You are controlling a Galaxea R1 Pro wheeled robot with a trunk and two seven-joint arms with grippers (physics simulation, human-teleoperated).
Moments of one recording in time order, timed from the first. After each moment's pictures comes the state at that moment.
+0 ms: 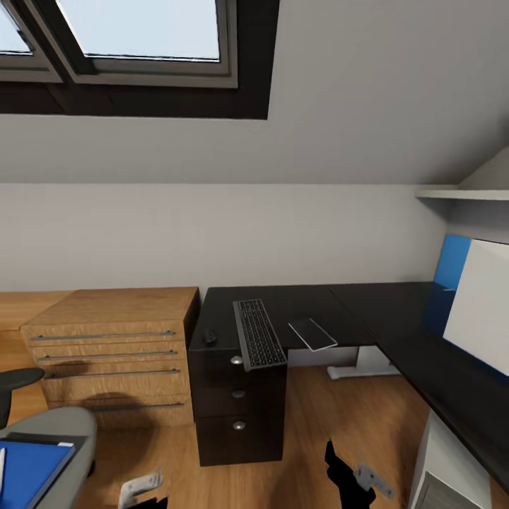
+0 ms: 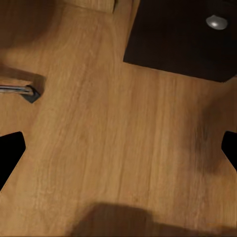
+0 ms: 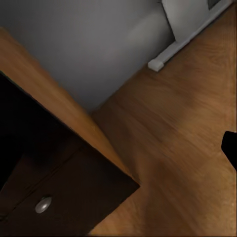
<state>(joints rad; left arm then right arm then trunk) -0.05 -0.06 0.22 -1.00 0.04 0.40 -0.02 -0.42 0.08 -0.10 -0.10 -0.67 -0.67 0.20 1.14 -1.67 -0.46</state>
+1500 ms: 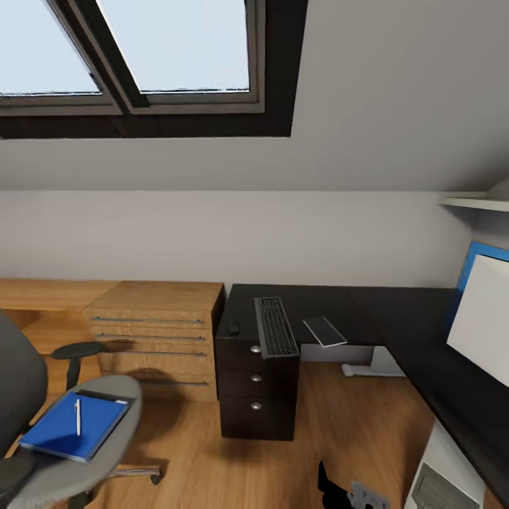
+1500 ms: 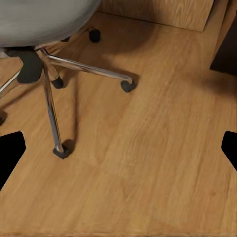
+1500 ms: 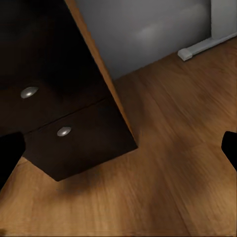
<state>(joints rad) -0.05 -0.06 0.22 -0.60 -0.04 -0.21 0.22 -0.40 0.08 -0.09 0.02 -0.44 -0.80 0.19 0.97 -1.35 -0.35</state>
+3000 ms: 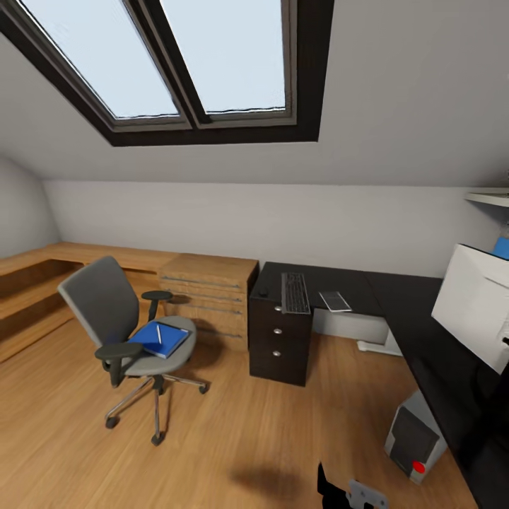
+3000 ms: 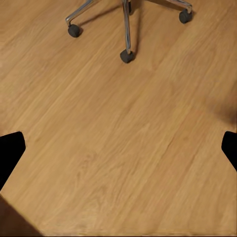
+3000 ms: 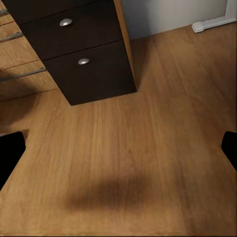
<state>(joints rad) -0.05 -0.06 0.22 -0.60 -0.04 -0.22 0.23 -0.40 0.08 -0.09 0.02 -0.32 -0.80 0.11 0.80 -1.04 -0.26</state>
